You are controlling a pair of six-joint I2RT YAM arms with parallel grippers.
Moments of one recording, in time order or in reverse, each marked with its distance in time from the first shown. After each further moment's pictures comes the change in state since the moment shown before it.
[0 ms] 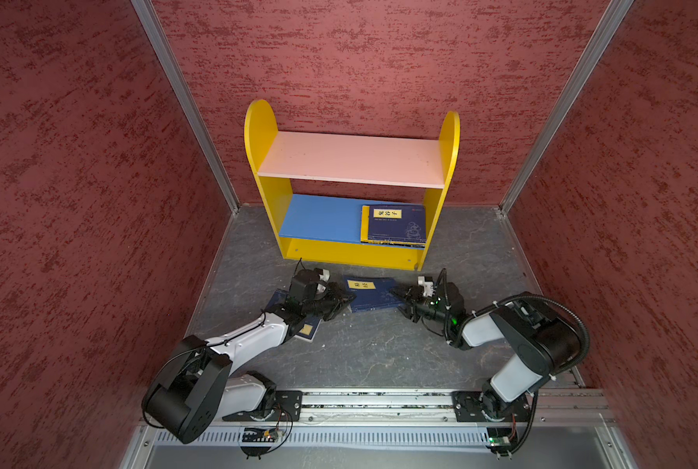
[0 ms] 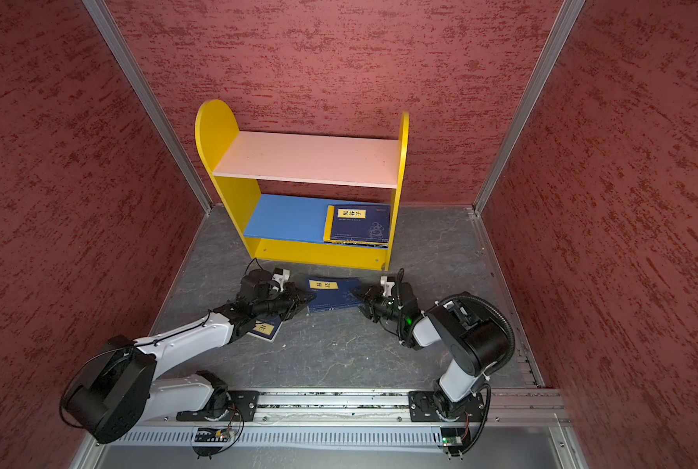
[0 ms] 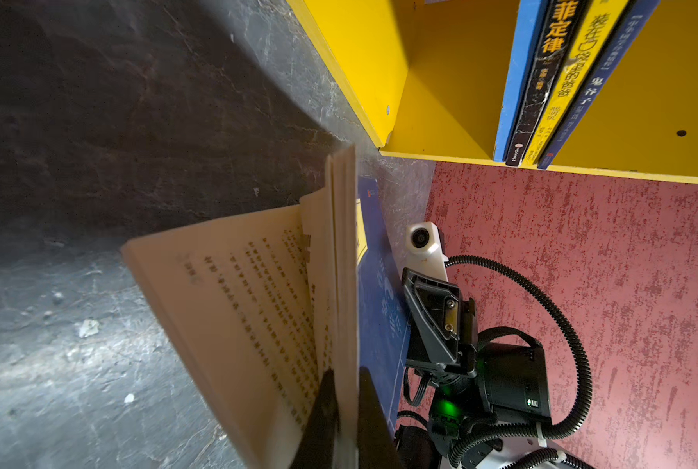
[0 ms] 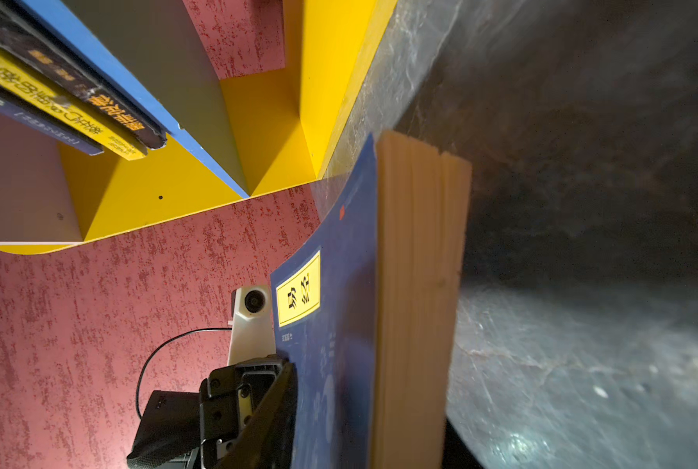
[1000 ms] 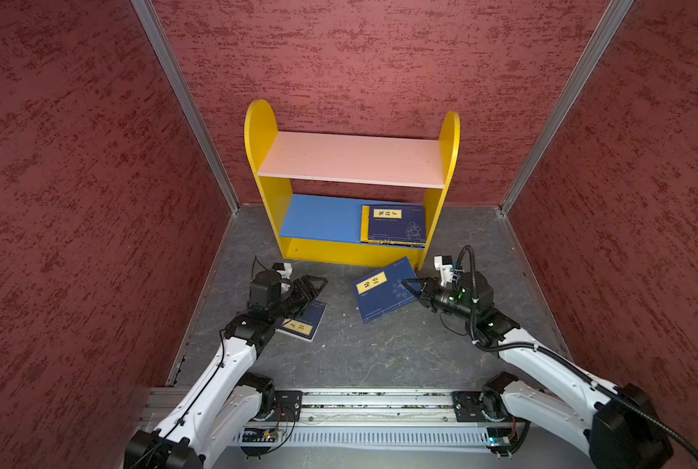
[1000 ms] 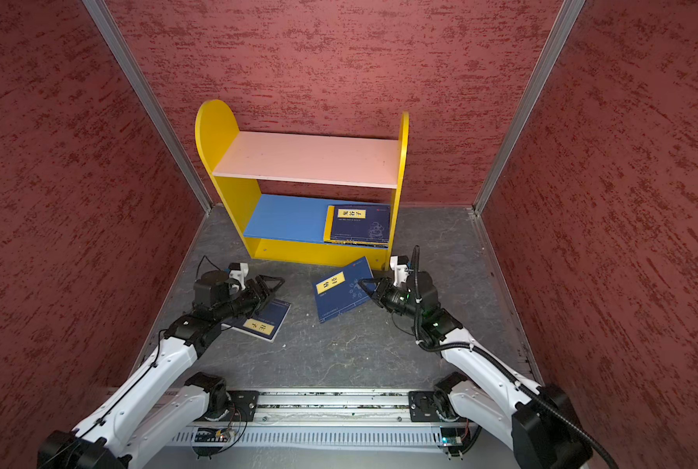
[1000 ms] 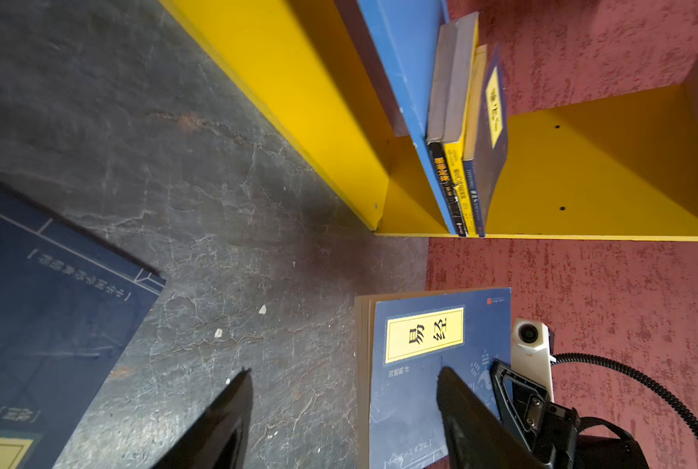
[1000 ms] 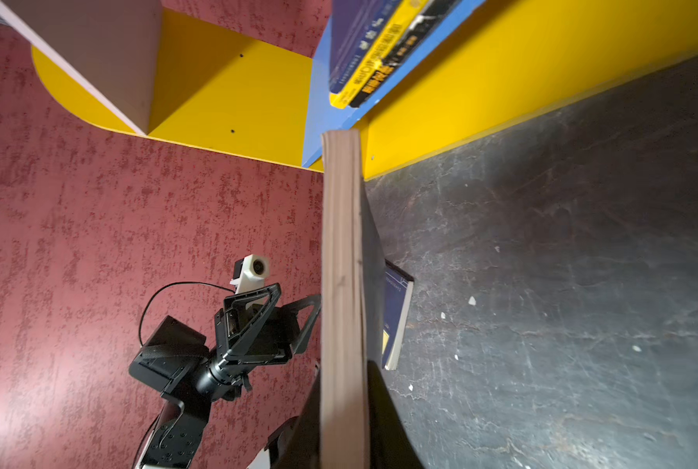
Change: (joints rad) left arm 0.266 -0.440 0.030 -0.411 -0.036 0.196; right arm 0.005 -0.680 0.154 -0.786 0.048 -0.418
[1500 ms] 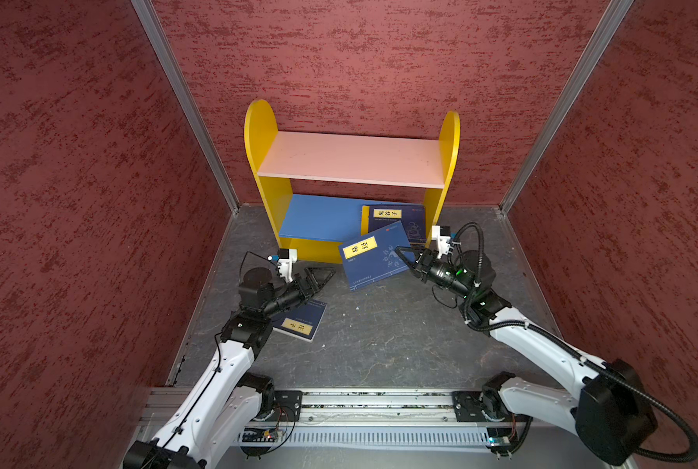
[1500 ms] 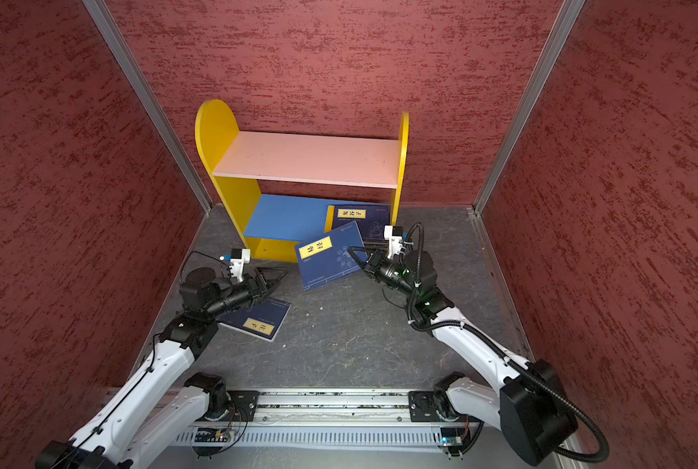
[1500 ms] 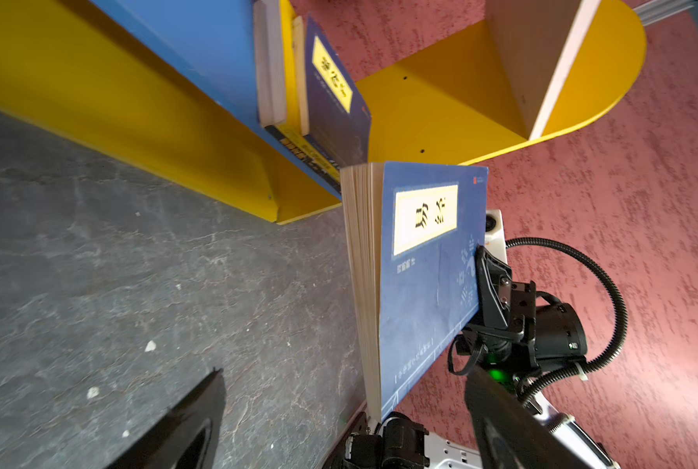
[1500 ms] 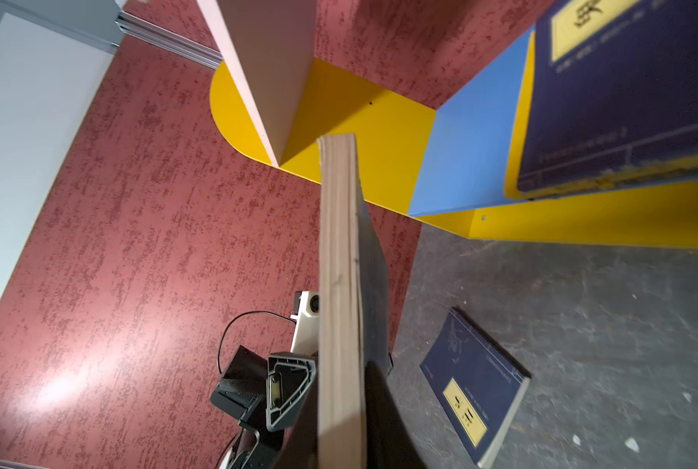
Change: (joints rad) left arm 0.007 -0.006 0.006 0.277 0.240 0.030; right arm -0.009 0.177 0.202 0.279 -0.024 0.064
